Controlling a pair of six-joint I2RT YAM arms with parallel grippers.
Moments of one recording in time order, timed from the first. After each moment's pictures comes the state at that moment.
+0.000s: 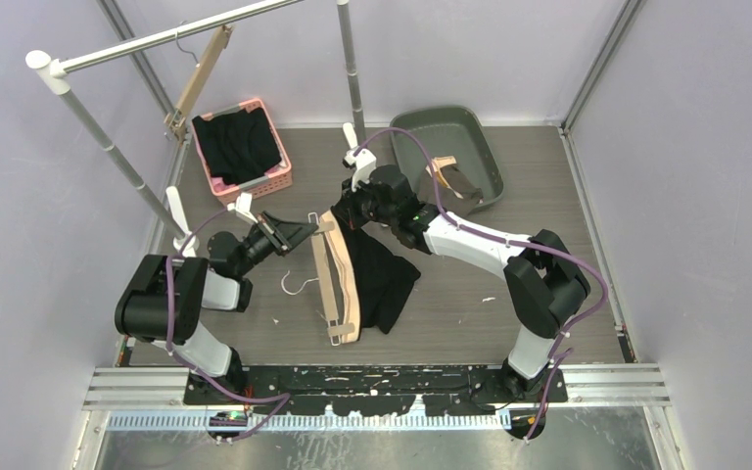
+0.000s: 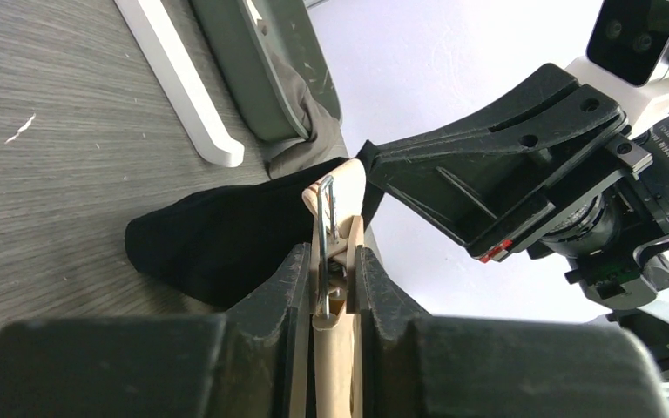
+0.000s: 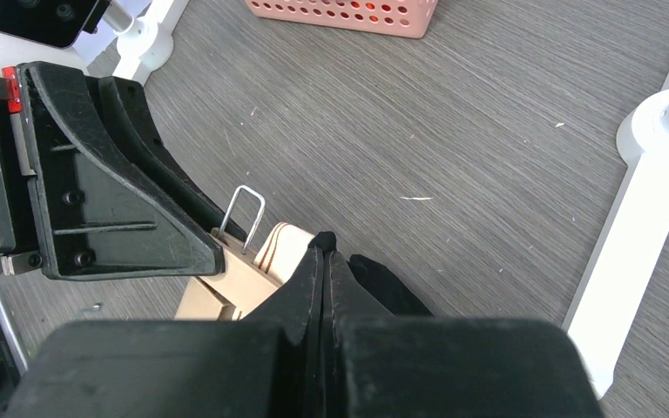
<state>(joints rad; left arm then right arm) -0.09 1.60 0.29 1.37 0.72 -1.16 0.75 1.73 1.20 0.18 -0.17 0.22</state>
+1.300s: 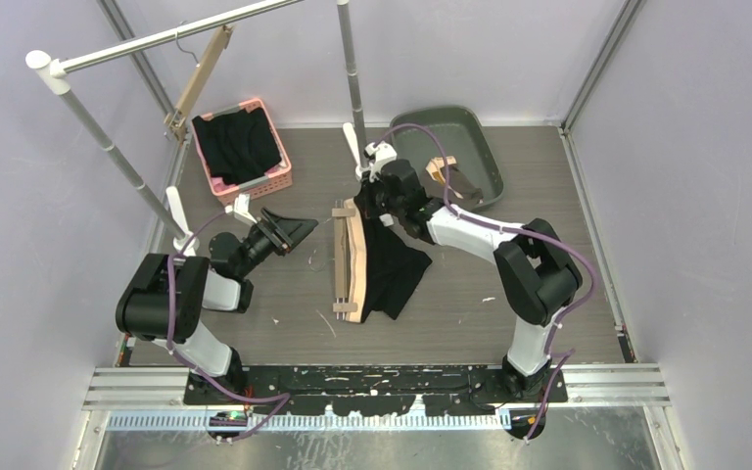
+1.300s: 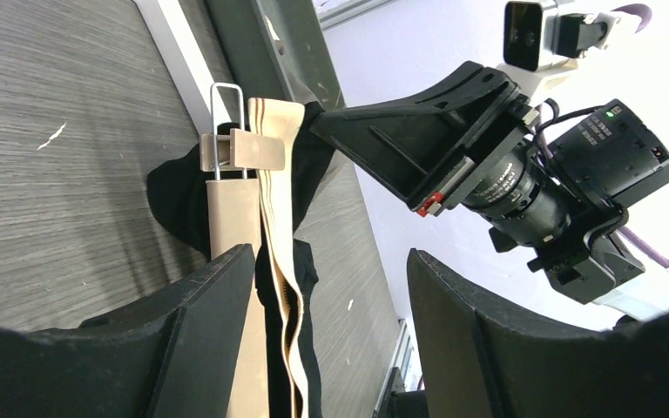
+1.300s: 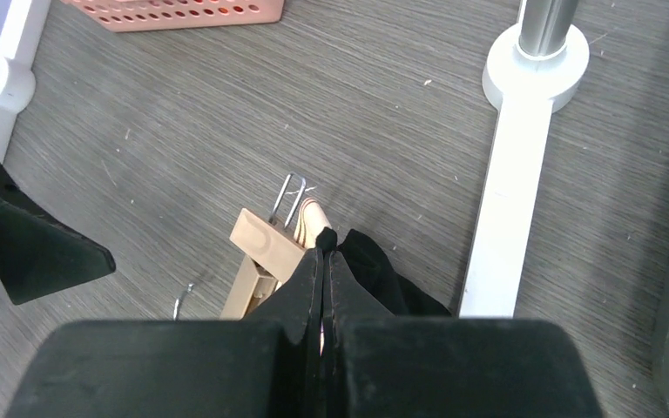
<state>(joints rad) -0.10 1.61 0.29 1.37 0.65 -1.17 0.66 1.80 1.20 0.18 -0.07 0.27</state>
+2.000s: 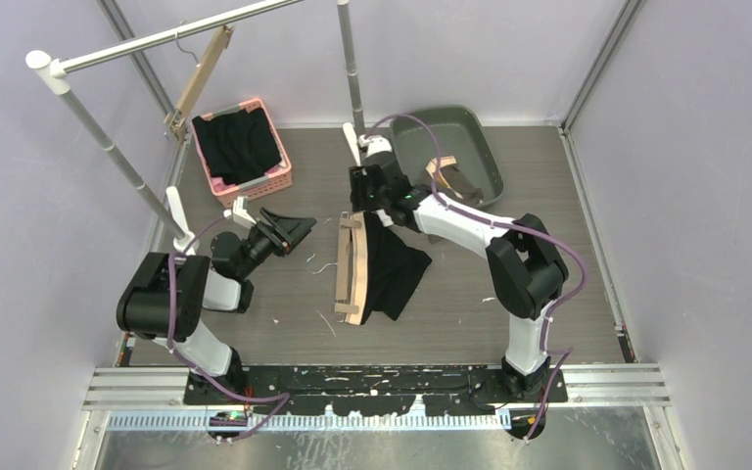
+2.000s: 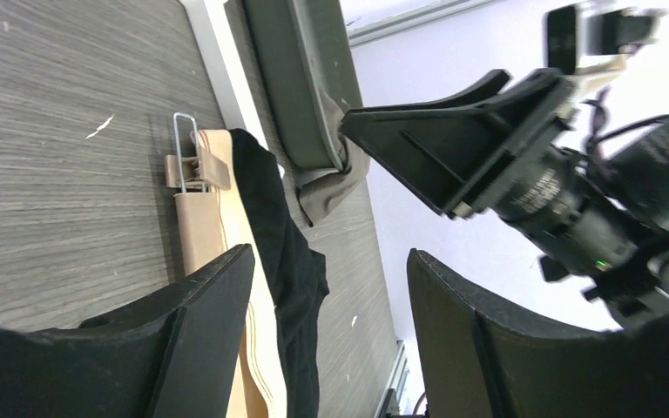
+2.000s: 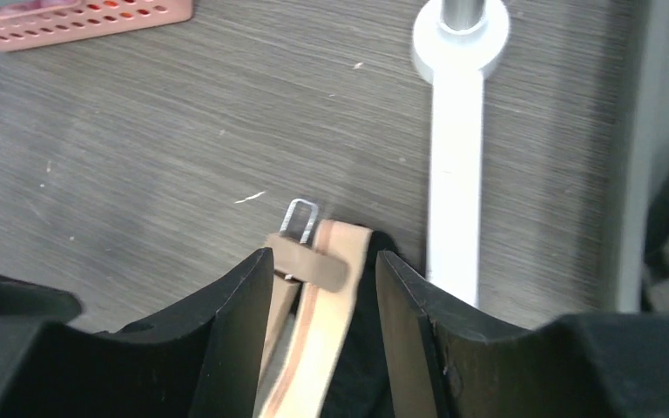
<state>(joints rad) -0.10 1.62 0.29 1.34 0.59 -1.19 0.68 1.87 1.36 -0.05 0.14 0.33</state>
